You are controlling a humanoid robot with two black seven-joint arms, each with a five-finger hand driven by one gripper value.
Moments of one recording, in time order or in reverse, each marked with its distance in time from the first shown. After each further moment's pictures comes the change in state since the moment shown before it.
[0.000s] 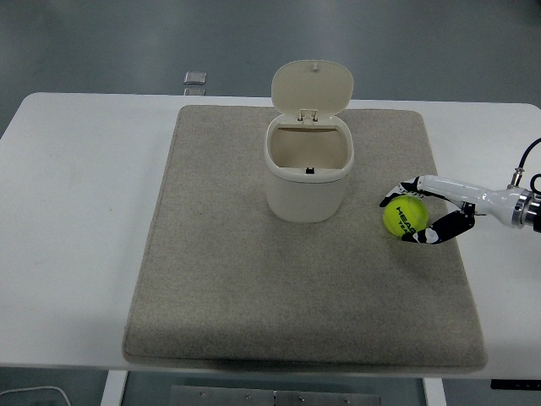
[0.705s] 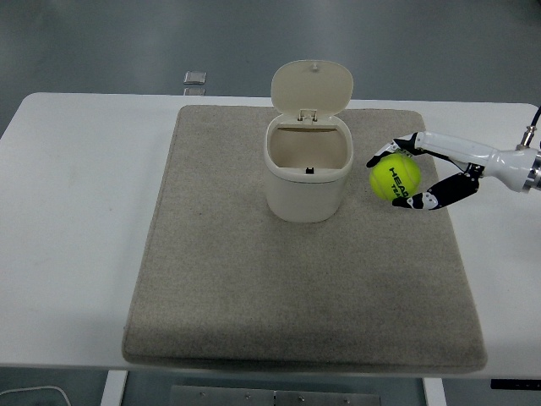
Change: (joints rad) left arm 0.000 0.000 0.000 0.000 0.000 0.000 0.000; right arm 0.099 -0.035 0.083 0.078 0.043 0.053 0.154
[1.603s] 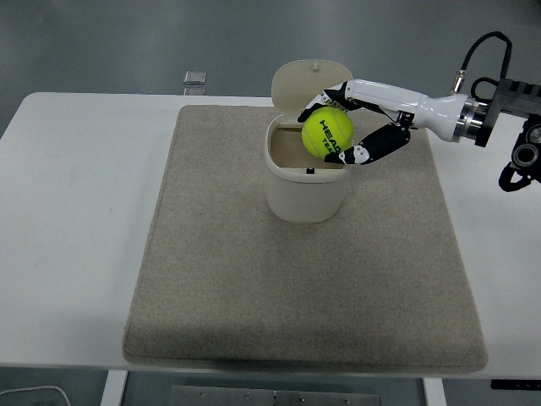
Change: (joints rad) left arm 0.000 0.000 0.000 0.000 0.000 0.000 0.000; right arm 0.153 0.227 0.005 -0.042 0.064 0.024 -0.201
